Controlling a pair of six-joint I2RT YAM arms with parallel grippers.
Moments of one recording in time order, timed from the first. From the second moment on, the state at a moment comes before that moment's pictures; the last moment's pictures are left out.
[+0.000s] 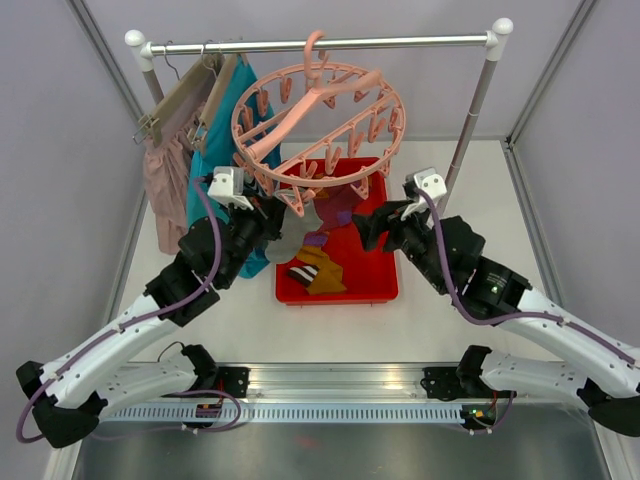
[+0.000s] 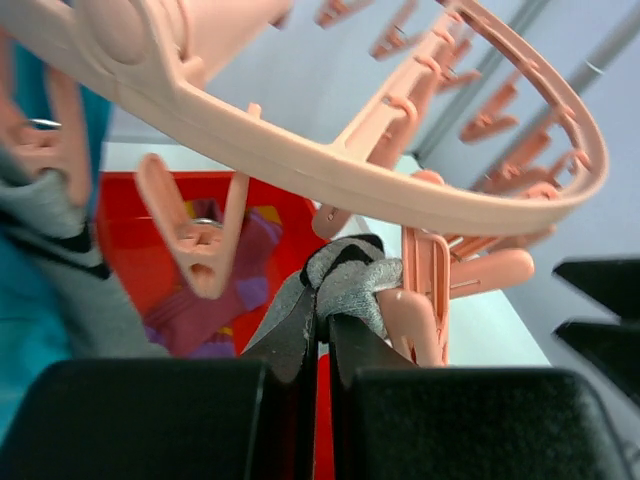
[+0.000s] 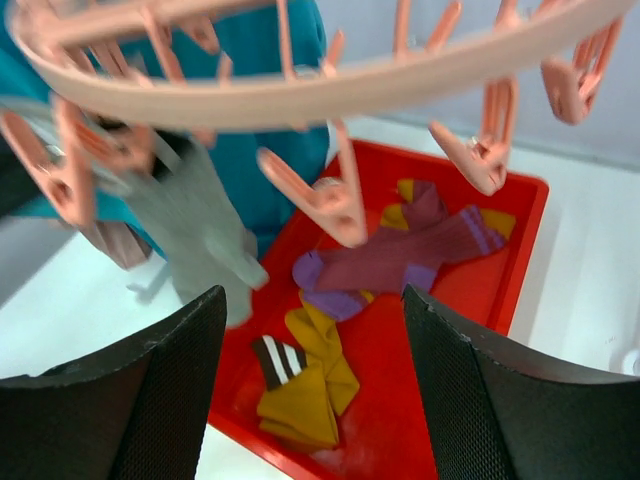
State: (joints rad) left arm -0.86 0.89 0.96 -0.04 -0.42 -0.41; right arm 0.97 0.94 1.08 -0.18 0.44 0.20
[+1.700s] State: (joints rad) left arm -0.84 0.91 1.09 -0.25 -0.66 -0.32; right arm 0.59 2.11 1.46 -0.19 0.37 0.56
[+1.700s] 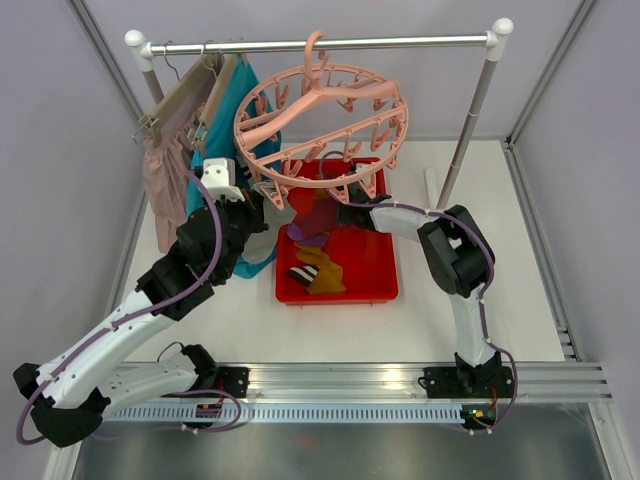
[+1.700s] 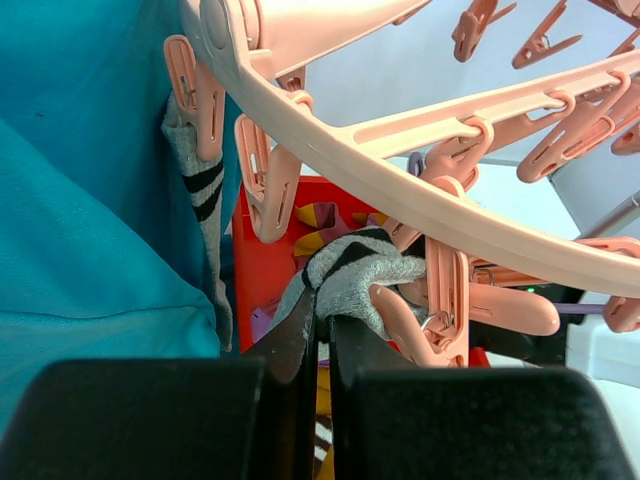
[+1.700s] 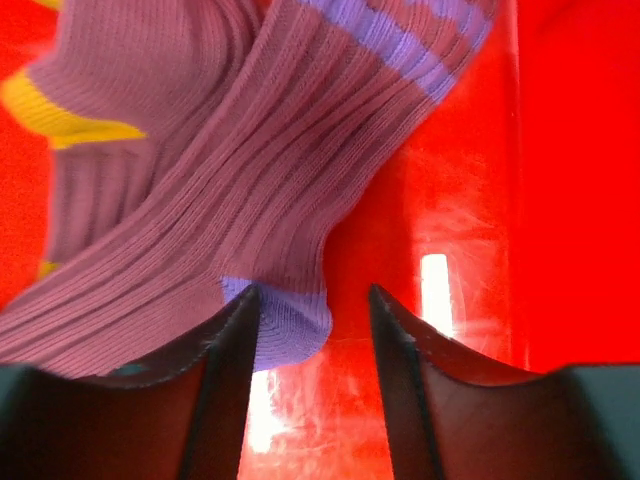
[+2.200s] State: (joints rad) left arm -0.83 0.91 1.09 -0.25 -0.64 -0.31; right arm 0.59 1.95 1.20 -0.06 0.22 0.56
